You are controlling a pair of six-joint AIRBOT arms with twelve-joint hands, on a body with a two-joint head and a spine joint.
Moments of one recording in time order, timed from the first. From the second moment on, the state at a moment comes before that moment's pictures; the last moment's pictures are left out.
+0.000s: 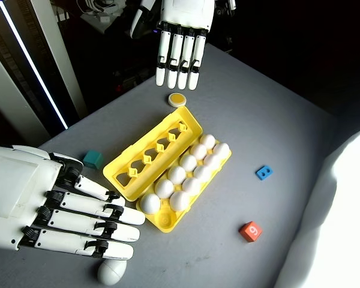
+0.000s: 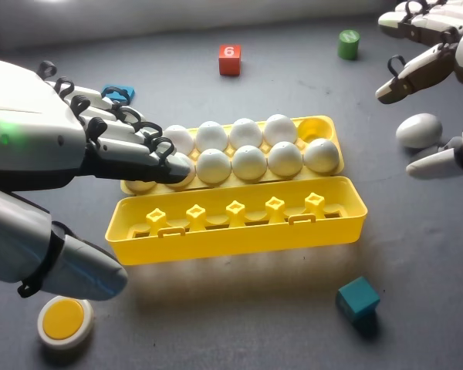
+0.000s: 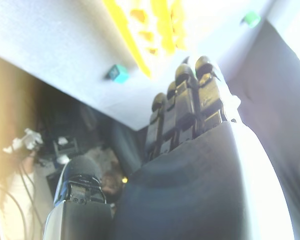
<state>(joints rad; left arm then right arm) -0.11 -0.53 0.73 2.72 -0.83 -1.55 -0.45 -0.77 0.90 0.24 0.46 -1.21</state>
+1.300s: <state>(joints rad) -0.11 -0.53 0.73 2.72 -0.83 -1.55 -0.59 -1.06 1.33 0.30 0.59 -1.43</state>
